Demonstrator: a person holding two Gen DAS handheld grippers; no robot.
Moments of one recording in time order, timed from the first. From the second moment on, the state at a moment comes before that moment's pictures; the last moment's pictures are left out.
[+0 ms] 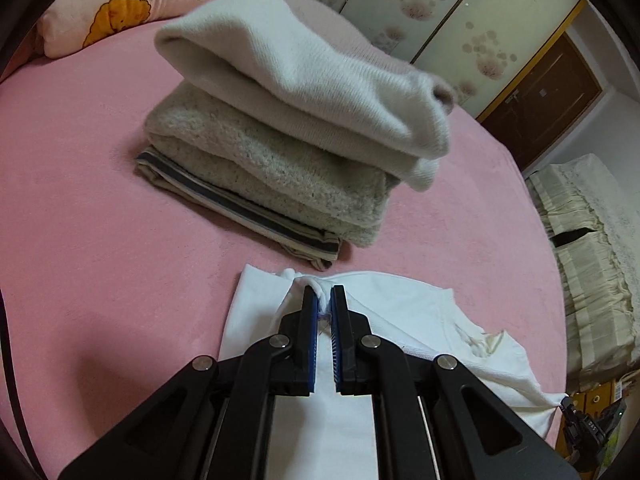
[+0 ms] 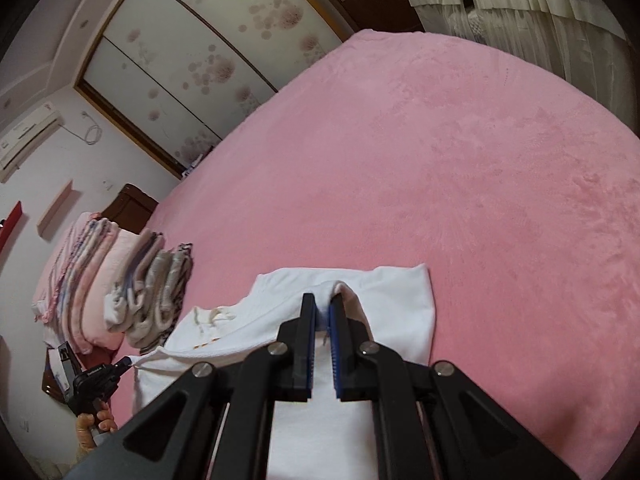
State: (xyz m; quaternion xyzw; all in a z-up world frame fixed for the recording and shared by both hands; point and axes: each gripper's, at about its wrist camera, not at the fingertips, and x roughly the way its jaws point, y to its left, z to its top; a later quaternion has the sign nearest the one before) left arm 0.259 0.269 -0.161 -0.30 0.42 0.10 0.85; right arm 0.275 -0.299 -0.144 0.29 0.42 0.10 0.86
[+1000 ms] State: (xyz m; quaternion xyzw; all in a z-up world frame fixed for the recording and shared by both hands) left arm 0.281 0.153 -0.158 -0.11 0.42 -0.03 0.90; right arm 0.280 -0.205 -0.107 0.15 0.41 0.15 0.89
